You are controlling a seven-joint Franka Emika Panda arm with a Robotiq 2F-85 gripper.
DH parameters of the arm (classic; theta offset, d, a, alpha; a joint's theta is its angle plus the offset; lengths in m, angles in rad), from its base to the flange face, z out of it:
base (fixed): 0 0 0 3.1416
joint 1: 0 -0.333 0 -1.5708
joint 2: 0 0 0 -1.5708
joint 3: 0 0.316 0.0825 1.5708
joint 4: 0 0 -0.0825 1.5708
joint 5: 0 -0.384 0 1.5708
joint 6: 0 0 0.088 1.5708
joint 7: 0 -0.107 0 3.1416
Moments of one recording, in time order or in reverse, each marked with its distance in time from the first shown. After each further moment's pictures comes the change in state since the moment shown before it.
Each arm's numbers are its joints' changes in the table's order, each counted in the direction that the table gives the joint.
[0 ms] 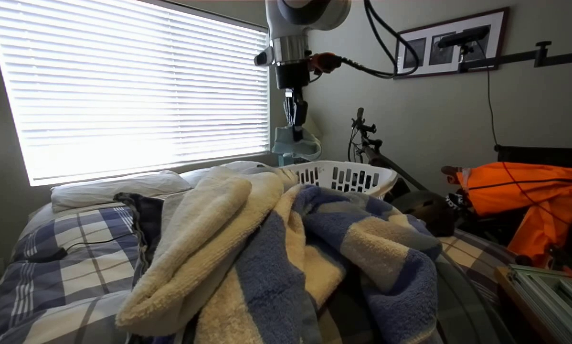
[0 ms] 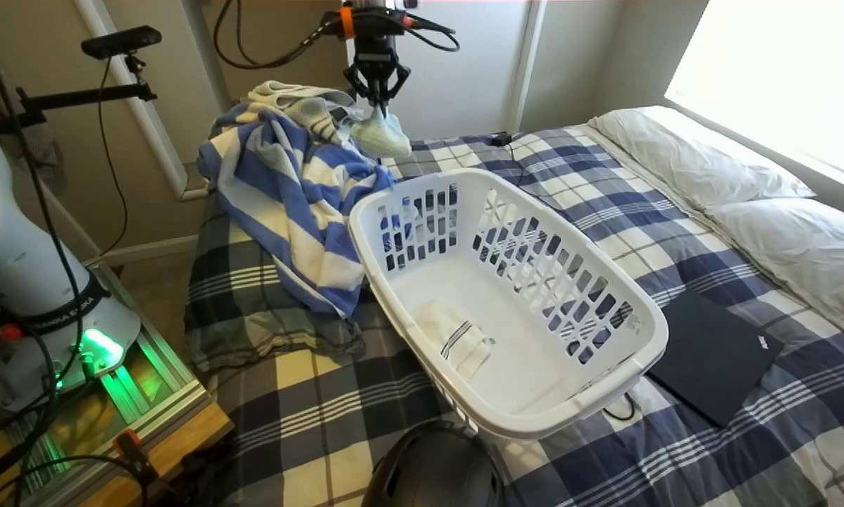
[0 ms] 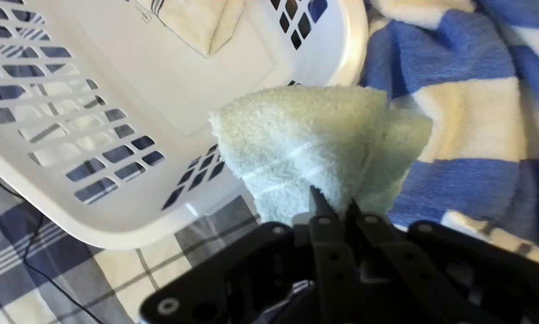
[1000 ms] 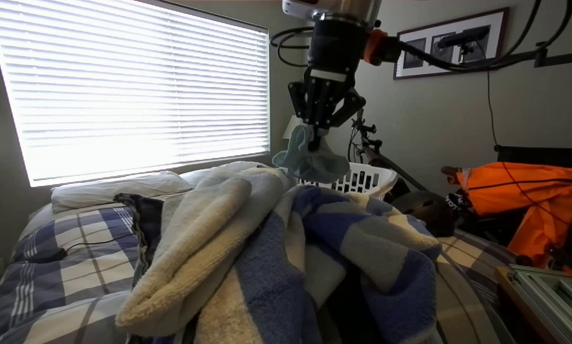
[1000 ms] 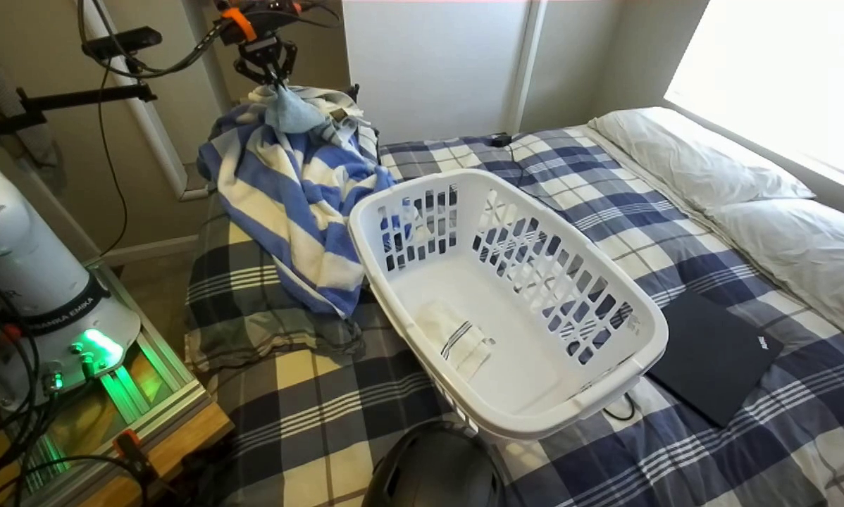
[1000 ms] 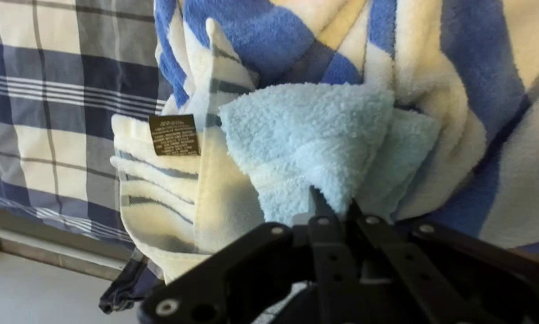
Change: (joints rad) arm -0.261 0.521 0.057 -0.681 -0.101 -0.434 0.353
